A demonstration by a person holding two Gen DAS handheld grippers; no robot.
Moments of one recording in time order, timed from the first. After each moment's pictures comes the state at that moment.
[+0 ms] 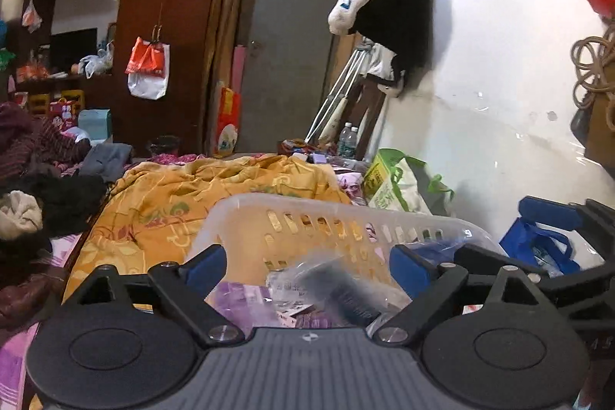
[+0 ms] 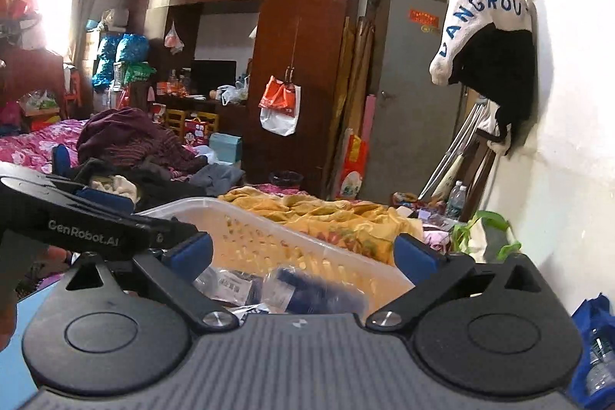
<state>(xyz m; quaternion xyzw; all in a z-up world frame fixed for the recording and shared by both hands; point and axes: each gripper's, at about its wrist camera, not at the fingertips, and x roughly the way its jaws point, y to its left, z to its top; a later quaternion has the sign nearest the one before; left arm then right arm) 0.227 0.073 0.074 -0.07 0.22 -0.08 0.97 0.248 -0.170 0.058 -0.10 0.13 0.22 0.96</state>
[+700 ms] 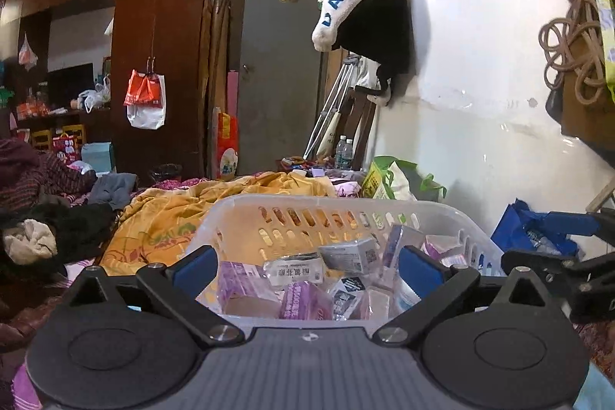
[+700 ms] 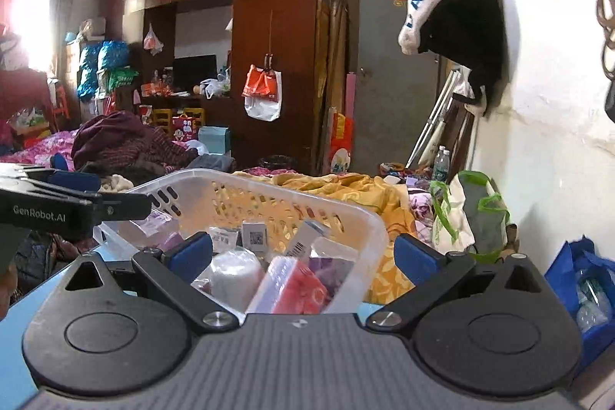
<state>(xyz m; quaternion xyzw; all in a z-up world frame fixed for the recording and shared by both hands) 0.182 0.047 0.086 -0.02 0.19 -0.07 0.98 0.219 -0.230 0.059 -0.05 0.17 0.19 0.97</state>
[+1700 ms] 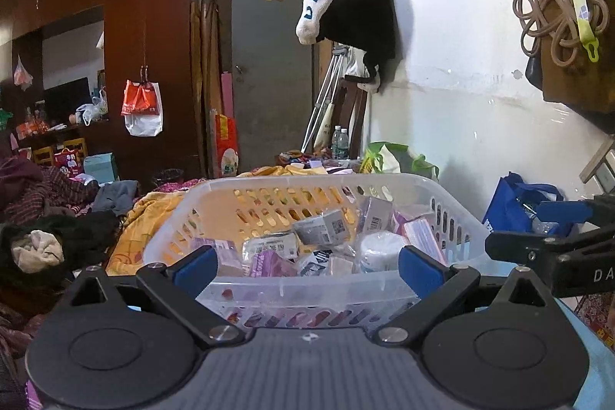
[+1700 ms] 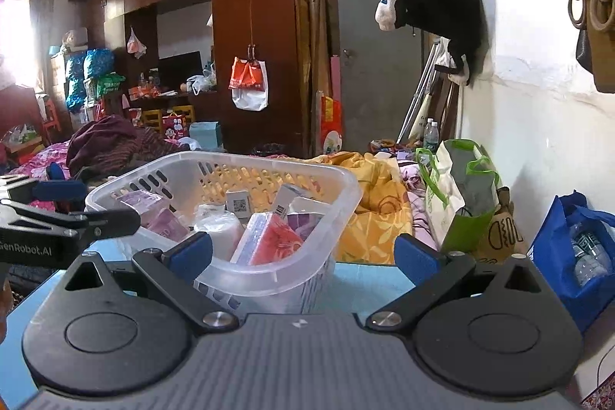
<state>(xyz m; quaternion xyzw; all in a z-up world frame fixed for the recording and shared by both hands) 0.154 0.014 0.076 0.02 0.20 -0.07 0.98 0.213 -0.251 0.040 -0.01 0.20 0.18 0.96</state>
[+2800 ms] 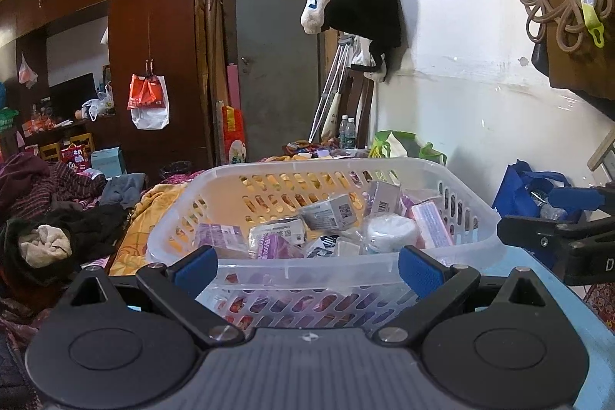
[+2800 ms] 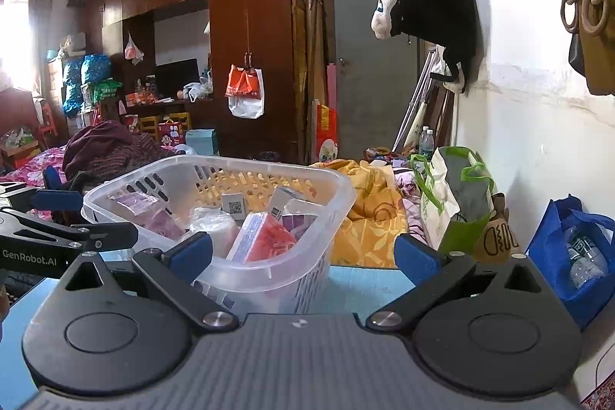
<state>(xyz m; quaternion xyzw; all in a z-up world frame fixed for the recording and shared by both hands) 0.152 0.013 0.071 0.03 0.21 -0.06 0.98 0.207 -0.251 0.033 -0.02 0.19 0.17 0.97</state>
